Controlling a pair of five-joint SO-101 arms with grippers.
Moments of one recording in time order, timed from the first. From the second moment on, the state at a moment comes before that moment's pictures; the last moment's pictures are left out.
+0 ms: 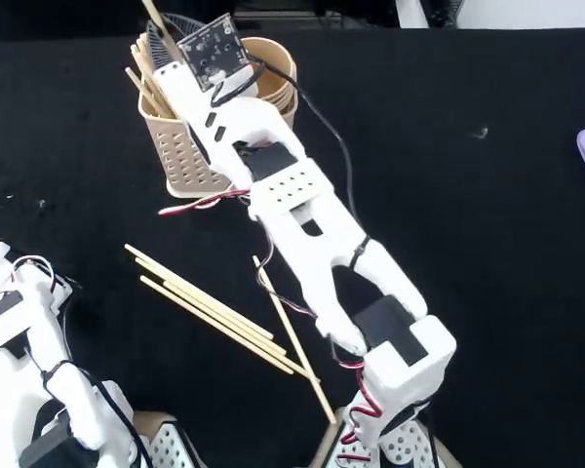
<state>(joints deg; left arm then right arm) -44.0 -33.3 67.0 30.6 13.8 -30.9 13.0 -0.1 -6.0 8.9</state>
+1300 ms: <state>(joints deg) -44.0 -33.3 67.0 30.6 13.8 -34.9 -48.0 50.4 52.0 10.4</state>
